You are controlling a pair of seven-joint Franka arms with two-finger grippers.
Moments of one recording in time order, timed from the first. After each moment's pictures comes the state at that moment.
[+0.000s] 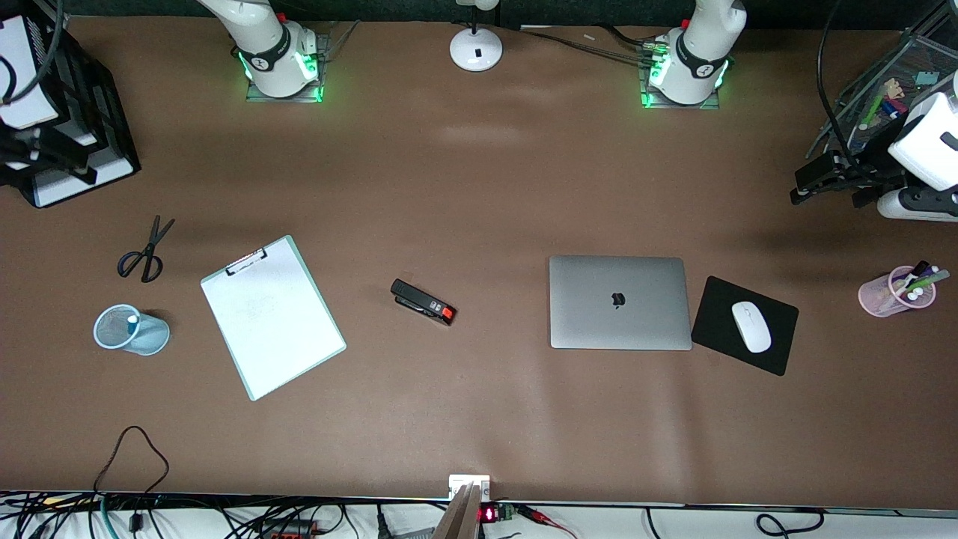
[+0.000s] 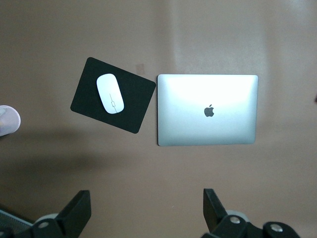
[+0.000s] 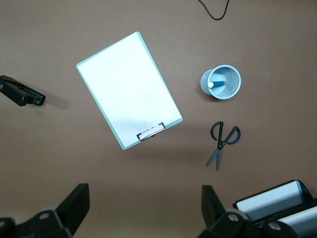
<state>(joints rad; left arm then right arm) 0.02 0.01 -0.04 -1.63 -0.08 1.63 -0.01 0.01 0.04 -0.03 -1.45 -0.02 1.50 -0.09</state>
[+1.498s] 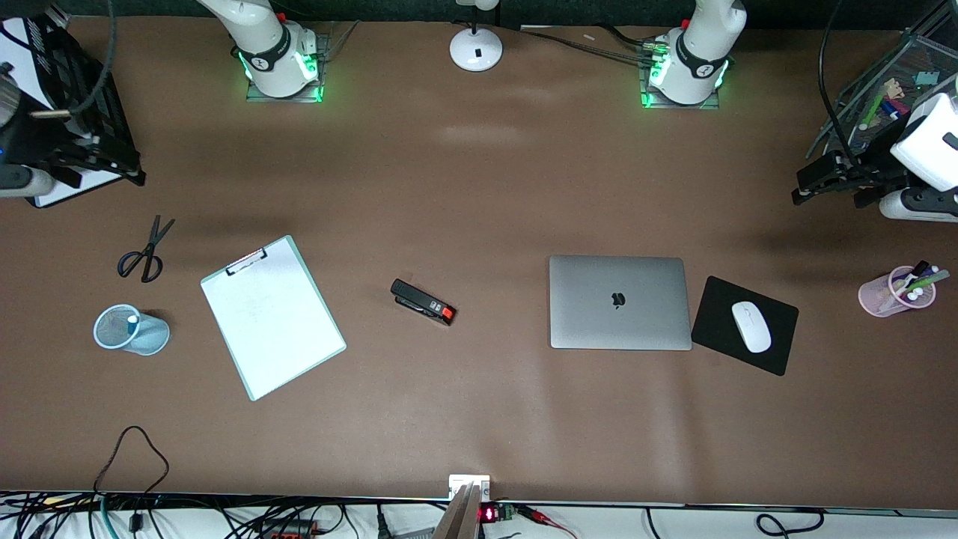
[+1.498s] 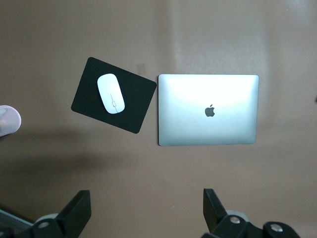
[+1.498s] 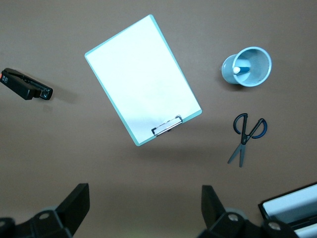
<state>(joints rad) 0.03 0.01 -0.04 -1.63 -0.08 1.64 -0.01 0.04 -0.01 -0.02 -1.67 0.02 1.62 -0.03</state>
